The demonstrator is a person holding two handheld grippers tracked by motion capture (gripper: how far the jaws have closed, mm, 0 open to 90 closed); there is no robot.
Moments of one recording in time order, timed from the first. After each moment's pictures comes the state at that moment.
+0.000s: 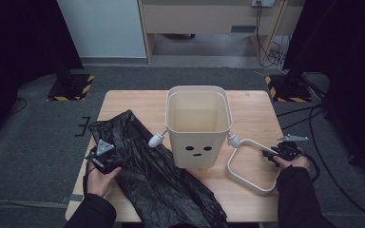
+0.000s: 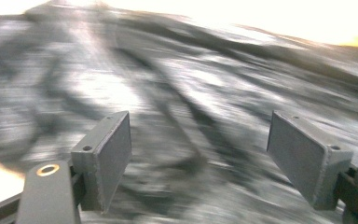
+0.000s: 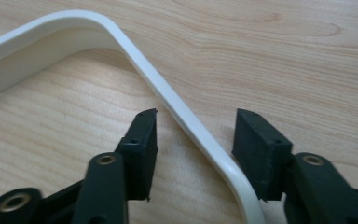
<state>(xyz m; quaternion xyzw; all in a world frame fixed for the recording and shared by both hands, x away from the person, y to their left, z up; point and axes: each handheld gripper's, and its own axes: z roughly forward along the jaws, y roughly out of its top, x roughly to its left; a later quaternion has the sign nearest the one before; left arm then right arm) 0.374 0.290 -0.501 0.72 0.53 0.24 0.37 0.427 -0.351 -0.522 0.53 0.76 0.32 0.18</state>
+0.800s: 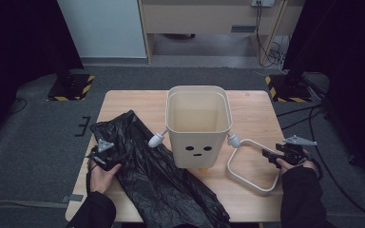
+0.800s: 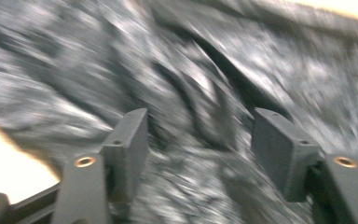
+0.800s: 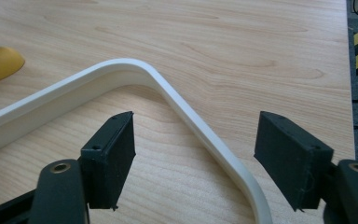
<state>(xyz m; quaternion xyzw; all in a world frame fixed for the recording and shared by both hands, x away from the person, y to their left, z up) 0.383 0.297 -0.512 0.70 0.56 0.24 0.37 0.406 -0.348 -0.500 0.51 0.74 0.38 0.21</state>
